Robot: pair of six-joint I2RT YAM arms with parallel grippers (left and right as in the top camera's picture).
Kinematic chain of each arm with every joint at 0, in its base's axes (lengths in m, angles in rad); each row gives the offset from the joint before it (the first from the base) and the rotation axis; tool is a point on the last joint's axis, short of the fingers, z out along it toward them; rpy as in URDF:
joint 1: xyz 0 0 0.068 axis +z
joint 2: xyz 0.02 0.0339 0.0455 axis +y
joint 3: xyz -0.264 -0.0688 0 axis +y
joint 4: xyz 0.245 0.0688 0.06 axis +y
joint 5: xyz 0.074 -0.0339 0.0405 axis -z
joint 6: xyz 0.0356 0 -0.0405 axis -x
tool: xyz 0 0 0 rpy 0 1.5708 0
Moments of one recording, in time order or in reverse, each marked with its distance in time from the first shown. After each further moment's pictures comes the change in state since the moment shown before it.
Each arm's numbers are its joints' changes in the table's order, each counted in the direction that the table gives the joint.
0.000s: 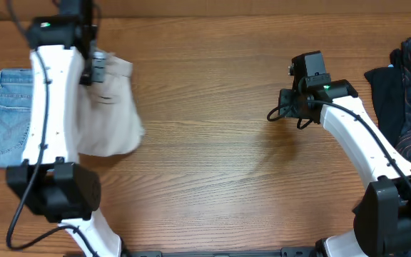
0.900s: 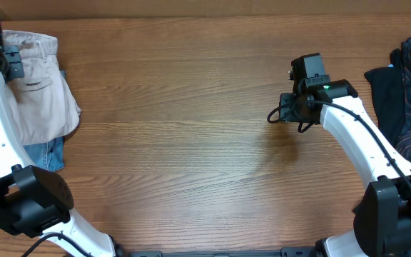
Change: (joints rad) left arm 0.388 -0.013 0.000 -0.310 0.079 -0.182; right arm 0.000 0.000 0.000 0.052 -0.002 -0.001
